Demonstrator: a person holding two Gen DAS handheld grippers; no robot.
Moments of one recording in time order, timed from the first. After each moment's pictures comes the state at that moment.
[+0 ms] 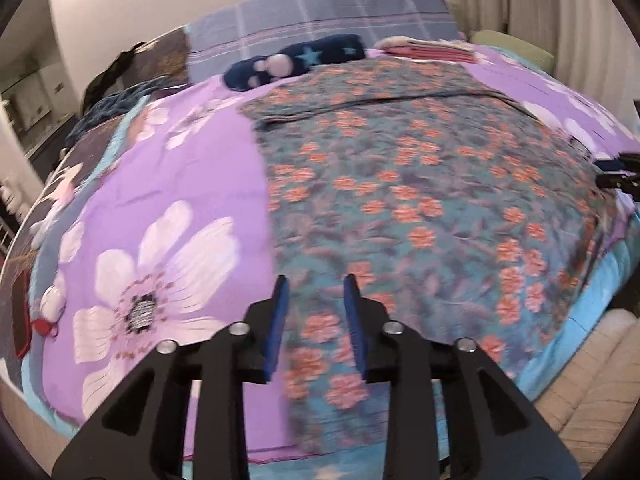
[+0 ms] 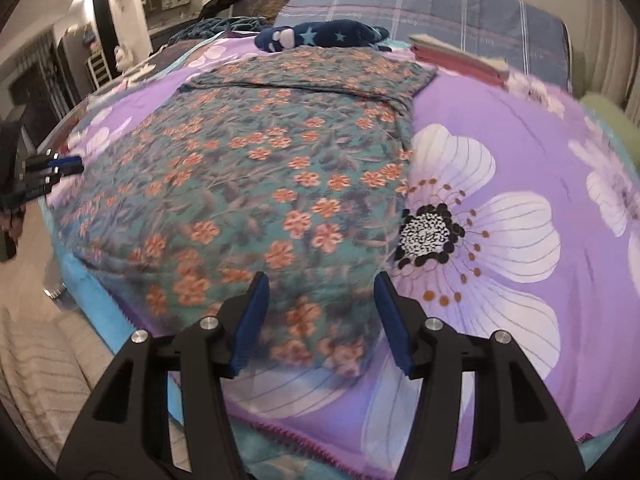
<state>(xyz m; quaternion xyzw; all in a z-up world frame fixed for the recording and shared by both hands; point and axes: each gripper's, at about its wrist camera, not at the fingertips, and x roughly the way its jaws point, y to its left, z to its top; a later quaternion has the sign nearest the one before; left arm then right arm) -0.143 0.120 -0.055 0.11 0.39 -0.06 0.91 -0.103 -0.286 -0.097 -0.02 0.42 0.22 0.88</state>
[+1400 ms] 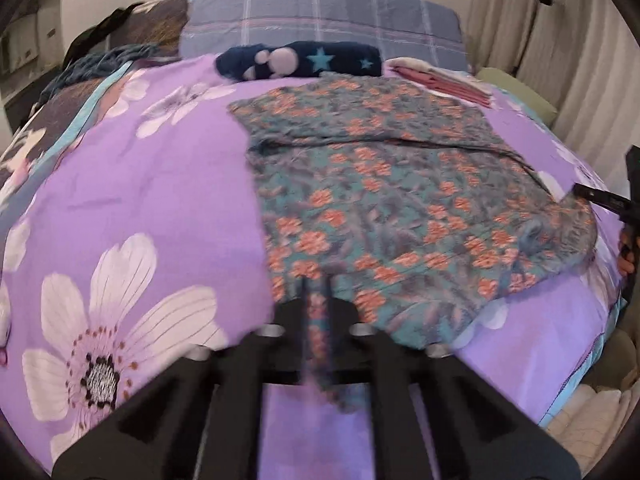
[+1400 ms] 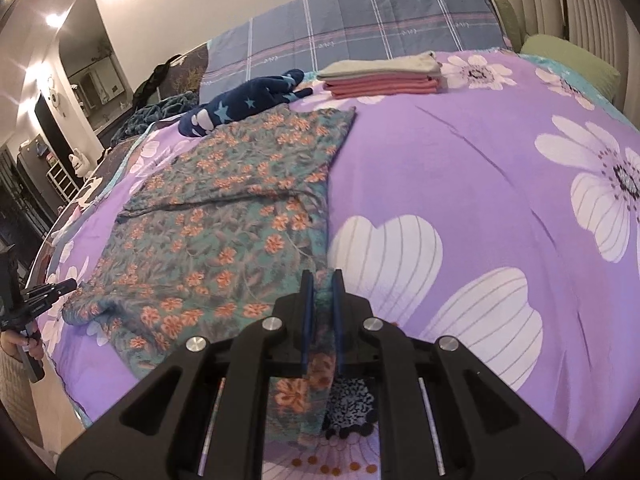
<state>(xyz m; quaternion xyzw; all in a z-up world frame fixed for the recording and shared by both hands) -0.053 0.145 -0.054 0.00 0.42 -0.10 0.90 -0.012 -0.324 -0.069 0.11 0.38 0.13 0.91</state>
